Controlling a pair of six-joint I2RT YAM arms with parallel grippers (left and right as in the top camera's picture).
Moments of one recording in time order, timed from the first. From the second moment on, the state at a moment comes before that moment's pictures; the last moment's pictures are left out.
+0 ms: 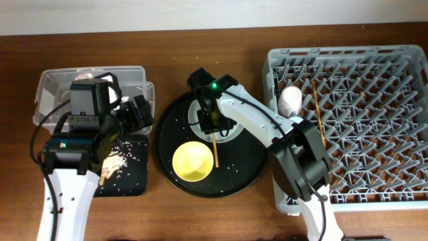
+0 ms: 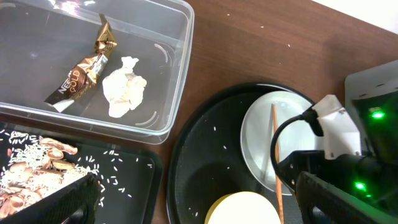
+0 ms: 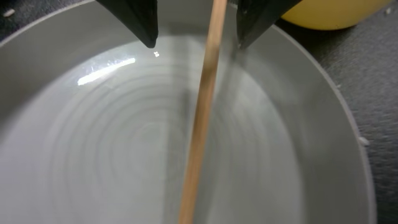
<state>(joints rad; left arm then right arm) -0.06 1.22 1.24 -0.88 0.04 -0.35 0.62 2.24 1.83 -1.09 -0.03 0.42</state>
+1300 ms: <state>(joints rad) -0.06 1.22 1.24 -0.88 0.04 -0.35 0.00 1.98 2.01 -1.48 -0.06 -0.06</state>
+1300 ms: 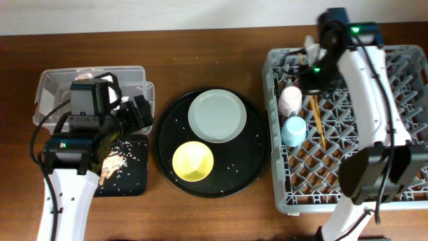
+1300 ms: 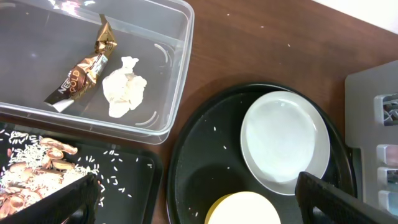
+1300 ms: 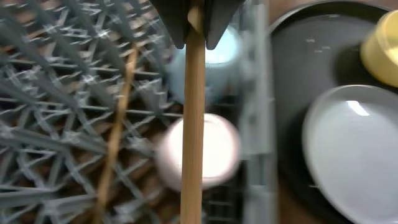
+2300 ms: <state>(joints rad) -0.06 1.22 1.24 -0.88 0.04 -0.35 -0.14 1.99 1.75 -1.28 -0.22 -0.15</state>
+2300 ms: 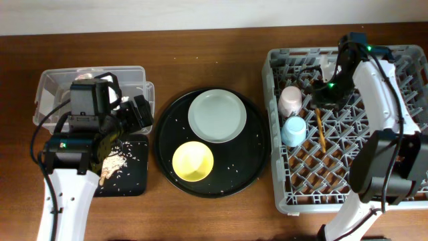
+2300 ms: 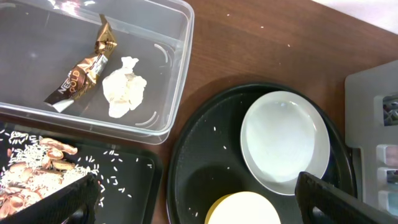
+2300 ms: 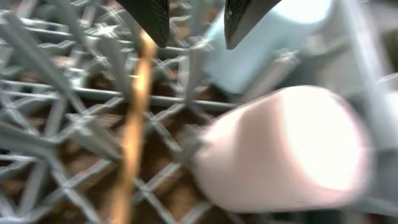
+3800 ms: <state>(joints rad) -0.06 1.22 1.24 -0.88 0.04 -0.35 0.38 2.01 1.73 -1.11 -0.09 0.52</state>
